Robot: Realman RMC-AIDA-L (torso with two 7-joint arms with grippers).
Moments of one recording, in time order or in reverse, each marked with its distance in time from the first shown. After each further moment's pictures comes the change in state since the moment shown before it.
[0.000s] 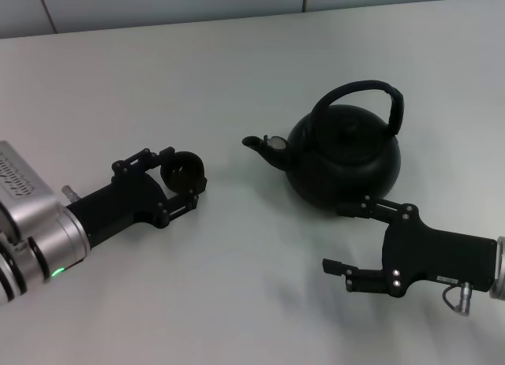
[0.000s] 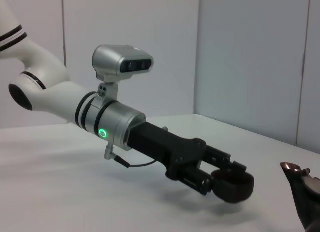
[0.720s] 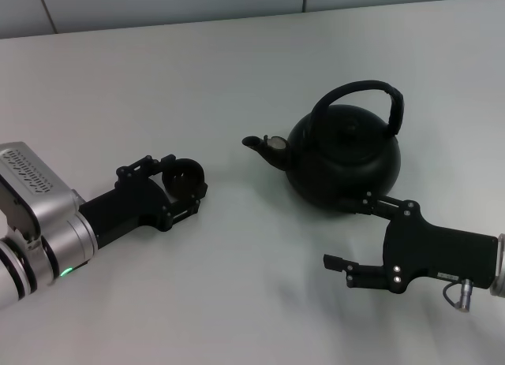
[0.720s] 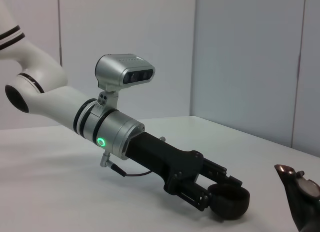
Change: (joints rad) left arm -0.021 0.000 -0.006 -0.038 -0.001 -0.077 0.020; right arm 0.002 0.000 0.012 0.000 0.000 0.000 0.000
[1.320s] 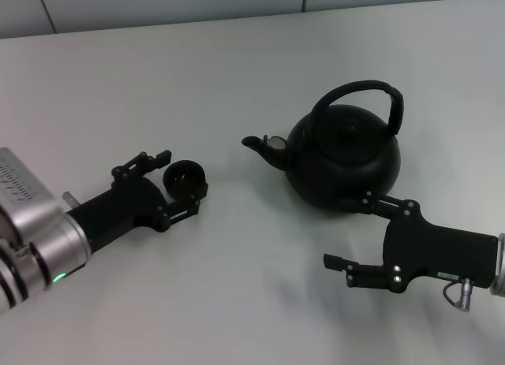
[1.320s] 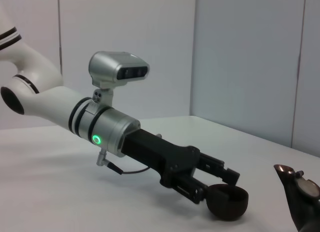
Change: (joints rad) left arm 0.022 0.002 -0.016 0.000 -0.007 0.061 0.000; right arm 0.002 -0.001 0.000 0.001 0.000 0.000 0.000
